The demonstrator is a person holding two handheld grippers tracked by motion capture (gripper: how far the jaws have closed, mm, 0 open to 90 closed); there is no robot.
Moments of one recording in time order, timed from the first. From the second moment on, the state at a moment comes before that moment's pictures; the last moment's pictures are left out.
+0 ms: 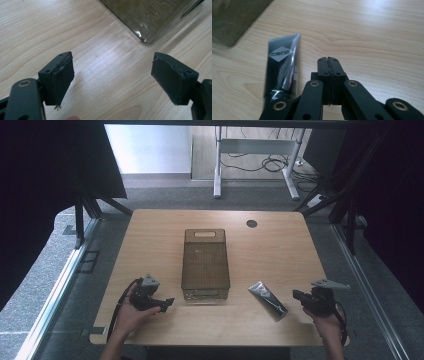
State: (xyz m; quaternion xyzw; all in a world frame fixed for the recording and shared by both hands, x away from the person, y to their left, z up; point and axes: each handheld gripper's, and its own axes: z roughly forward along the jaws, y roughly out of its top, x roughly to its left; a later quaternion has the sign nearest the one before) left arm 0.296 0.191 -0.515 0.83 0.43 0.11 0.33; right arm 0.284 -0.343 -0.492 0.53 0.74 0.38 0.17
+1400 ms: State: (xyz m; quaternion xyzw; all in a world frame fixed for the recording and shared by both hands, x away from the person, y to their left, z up) left arm 0.292 0.185 -0.509 0.84 0.41 0.12 0.32; right arm 0.260 -0.292 -0.501 0.46 0.82 0.34 0.10
